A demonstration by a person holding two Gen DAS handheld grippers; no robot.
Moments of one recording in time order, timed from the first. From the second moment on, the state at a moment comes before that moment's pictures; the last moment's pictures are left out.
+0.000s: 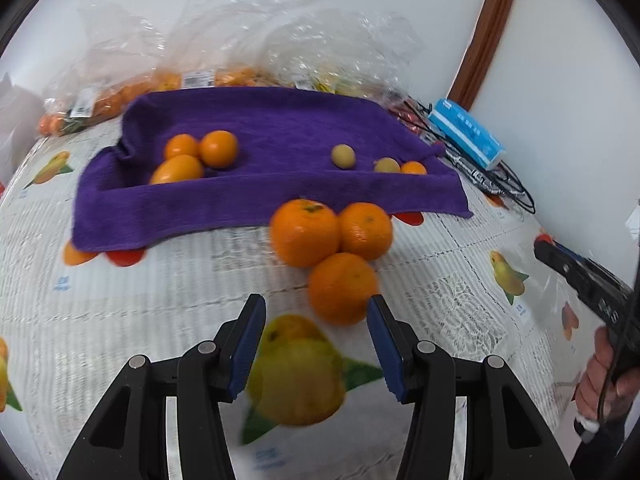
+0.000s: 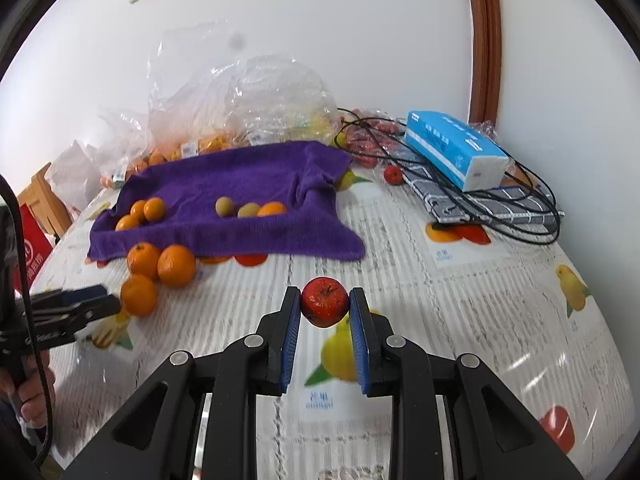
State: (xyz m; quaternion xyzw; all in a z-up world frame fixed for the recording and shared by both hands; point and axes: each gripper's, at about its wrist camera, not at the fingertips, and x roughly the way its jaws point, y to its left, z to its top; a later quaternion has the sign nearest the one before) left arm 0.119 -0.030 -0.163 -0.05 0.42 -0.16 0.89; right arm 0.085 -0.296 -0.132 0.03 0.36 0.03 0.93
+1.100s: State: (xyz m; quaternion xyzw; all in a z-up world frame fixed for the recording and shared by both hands) left arm 0.093 -0.029 -0.153 -0.03 0.40 -0.13 0.90; right arm 0.063 -0.274 -0.143 0.03 0.37 0.05 0.93
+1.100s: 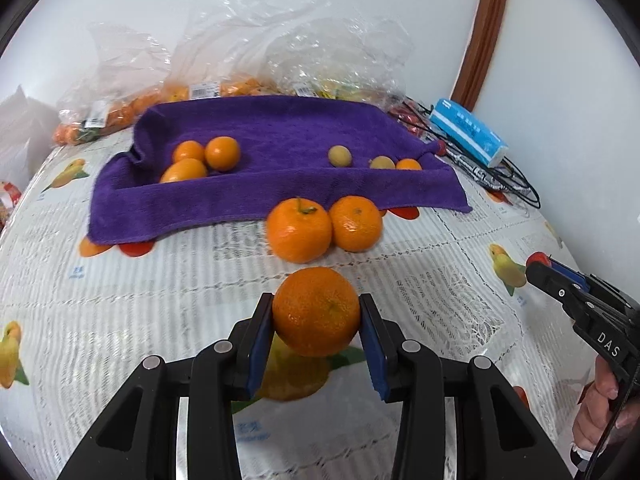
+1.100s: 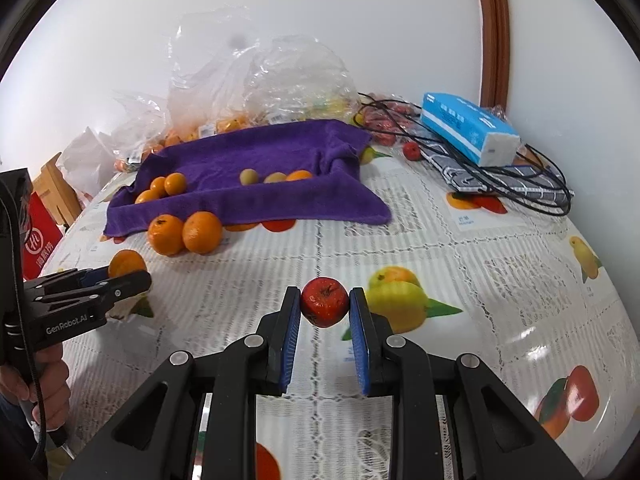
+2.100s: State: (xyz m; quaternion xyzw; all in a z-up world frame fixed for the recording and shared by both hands) left arm 0.173 0.029 -0.089 -0.08 0.32 -0.08 0.94; right arm 0.151 -0.223 -0.085 0.04 0.31 0.09 0.94
